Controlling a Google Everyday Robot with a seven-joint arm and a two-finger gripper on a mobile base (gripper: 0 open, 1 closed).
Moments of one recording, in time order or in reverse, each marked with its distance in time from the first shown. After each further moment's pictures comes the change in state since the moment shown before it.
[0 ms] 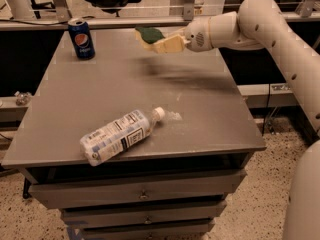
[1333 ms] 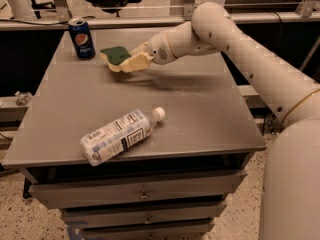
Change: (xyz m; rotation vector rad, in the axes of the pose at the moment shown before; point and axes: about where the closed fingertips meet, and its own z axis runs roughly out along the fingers) arm 0.021 0.059 0.099 -0.132 0.126 -0.125
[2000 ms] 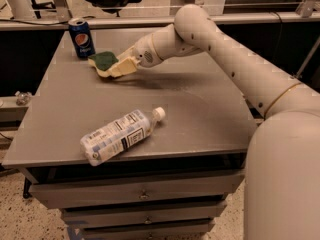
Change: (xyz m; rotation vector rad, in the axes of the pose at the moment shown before) arm -0.002 0.008 0.040 -0.044 0.035 -0.040
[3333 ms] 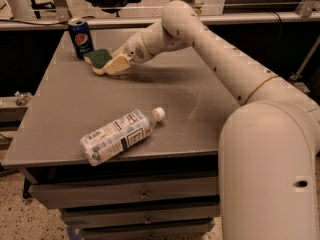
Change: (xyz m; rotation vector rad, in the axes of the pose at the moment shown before) arm -0.006 -0.025 0.030 0.016 0.050 -0.036
